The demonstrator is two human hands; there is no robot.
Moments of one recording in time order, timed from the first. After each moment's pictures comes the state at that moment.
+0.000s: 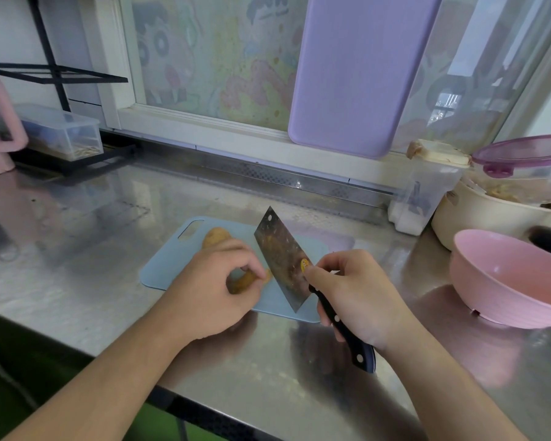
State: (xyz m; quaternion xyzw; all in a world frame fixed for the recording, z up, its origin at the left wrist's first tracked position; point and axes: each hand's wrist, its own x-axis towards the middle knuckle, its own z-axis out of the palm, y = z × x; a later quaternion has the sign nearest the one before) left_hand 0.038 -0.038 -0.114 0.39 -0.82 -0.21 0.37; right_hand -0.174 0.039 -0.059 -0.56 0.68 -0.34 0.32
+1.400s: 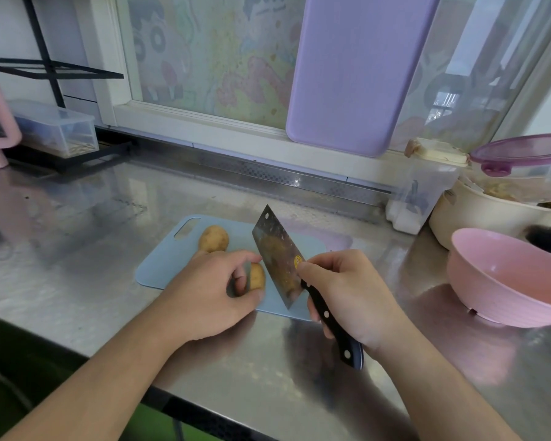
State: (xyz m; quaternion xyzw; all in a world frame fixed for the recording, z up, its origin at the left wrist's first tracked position) left_hand 0.038 -0.045 -0.121 0.44 -0.83 -0.21 0.28; right_hand -0.168 0.038 -0.061 -0.54 0.66 -0.39 0.36
